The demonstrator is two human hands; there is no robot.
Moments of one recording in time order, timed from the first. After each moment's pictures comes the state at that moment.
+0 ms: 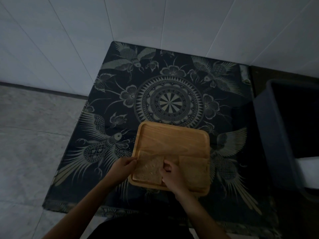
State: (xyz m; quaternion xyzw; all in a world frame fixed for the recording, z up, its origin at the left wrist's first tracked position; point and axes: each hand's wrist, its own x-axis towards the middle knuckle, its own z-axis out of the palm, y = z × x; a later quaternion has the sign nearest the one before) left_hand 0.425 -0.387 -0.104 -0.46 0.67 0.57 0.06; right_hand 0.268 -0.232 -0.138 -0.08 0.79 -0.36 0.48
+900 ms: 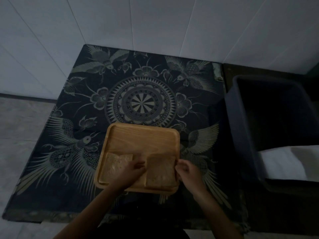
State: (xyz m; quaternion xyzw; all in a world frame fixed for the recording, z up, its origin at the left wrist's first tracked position) left_hand 0.304 -0.288 -0.103 -0.47 0.64 0.60 0.11; right_hand 0.136 -0.113 -0.106 -0.07 0.82 -0.38 0.41
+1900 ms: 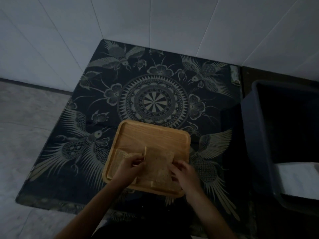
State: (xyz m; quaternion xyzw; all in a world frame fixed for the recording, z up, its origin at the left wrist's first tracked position) left_hand 0.330 -0.301 -0.095 -0.47 0.61 0.63 -0.02; right_hand 0.161 -0.151 -0.110 -0.01 0.74 -0.47 0.48
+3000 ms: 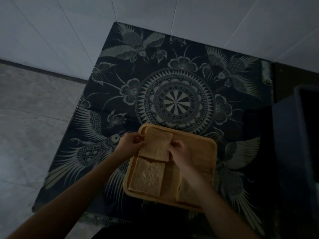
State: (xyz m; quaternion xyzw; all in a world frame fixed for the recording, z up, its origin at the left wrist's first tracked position) left_hand 0.335 -0.460 -0.127 -0.49 0.69 0.53 0.03; right_hand 0.176 -0.312 -0.149 -0.06 0.80 -0.40 0.45
